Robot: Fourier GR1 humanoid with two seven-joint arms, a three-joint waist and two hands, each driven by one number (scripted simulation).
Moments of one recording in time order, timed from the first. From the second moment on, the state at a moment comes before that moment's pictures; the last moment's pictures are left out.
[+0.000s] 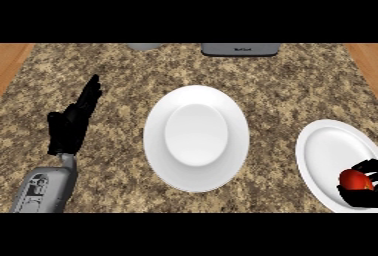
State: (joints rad) left arm -0.25 0.21 0.00 -1.42 -0.06 0.04 0.09; right arm 0.14 -0.45 -0.13 -1.50 0.54 -0.02 0.53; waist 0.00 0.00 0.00
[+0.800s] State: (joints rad) left arm -0.25 0.21 0.02 -1.40 -0.07 0.04 0.08; right arm 0.22 -0.50 0.08 -1.94 0.79 -0.11 0.31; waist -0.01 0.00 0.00
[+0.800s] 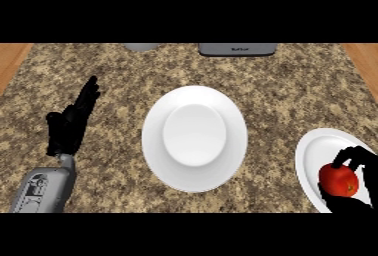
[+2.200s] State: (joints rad) left arm -0.26 0.19 0.02 -1.41 -0.10 0.02 0.09; right arm -0.45 -0.03 0.44 -1.54 0.97 -0.02 0.52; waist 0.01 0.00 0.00
